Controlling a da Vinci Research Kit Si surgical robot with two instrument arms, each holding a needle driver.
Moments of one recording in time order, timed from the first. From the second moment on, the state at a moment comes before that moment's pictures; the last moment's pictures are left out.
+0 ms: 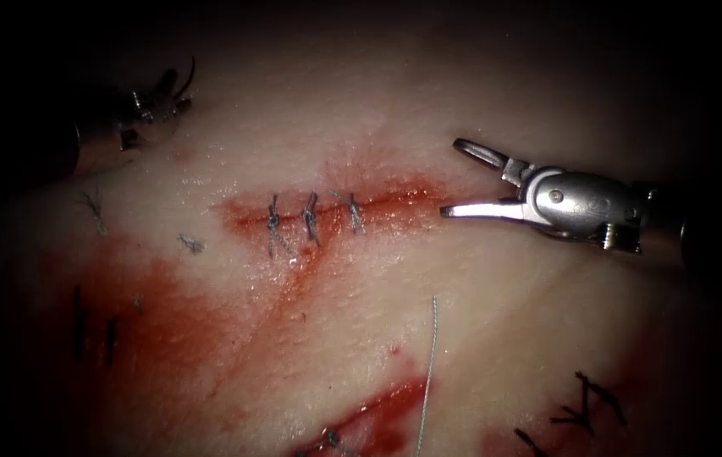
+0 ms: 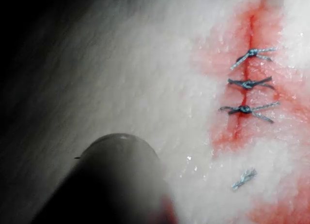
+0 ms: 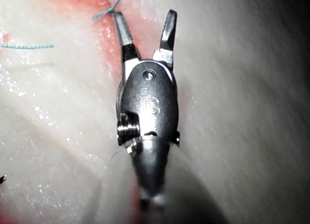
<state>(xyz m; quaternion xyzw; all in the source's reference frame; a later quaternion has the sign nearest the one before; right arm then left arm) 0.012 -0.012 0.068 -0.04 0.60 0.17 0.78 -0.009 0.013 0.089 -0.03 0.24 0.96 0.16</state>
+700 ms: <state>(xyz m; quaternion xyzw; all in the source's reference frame) 0.011 -0.012 0.068 -0.03 0.60 0.18 0.78 -0.015 0.011 0.085 -0.21 0.21 0.95 0.08</state>
